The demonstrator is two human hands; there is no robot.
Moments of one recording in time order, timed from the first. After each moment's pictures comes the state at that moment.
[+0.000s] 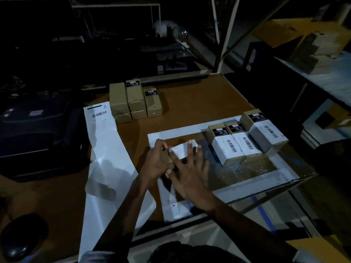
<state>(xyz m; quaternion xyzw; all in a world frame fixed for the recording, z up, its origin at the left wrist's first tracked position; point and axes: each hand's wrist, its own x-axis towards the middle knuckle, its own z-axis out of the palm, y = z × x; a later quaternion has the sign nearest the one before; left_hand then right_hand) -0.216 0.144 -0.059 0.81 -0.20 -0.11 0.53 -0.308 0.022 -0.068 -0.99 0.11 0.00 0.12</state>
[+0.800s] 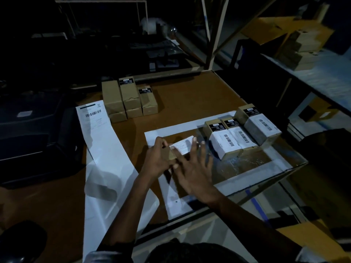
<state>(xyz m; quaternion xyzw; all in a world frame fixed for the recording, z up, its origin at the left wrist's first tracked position) -0.213 0.145 -0.065 0.82 -0.22 -0.11 0.52 -0.314 0.021 -0.070 -0.98 0.13 -0.03 0.11</state>
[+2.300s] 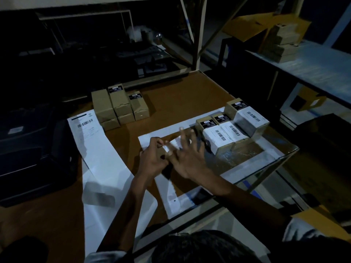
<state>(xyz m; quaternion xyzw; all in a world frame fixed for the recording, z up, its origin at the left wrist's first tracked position) -0.212 0.142 -0.059 0.86 -0.24 -0.09 0.44 -0.287 0.005 -0.047 -0.99 0.12 0.02 0.11</state>
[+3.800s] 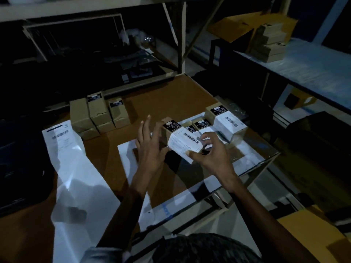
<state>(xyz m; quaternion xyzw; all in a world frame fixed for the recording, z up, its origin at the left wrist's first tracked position) -0.232 0.047 -0.023 0.89 -0.30 0.10 0.34 -0.361 -0.115 -0.010 -0.80 0.25 -0.19 0.51</state>
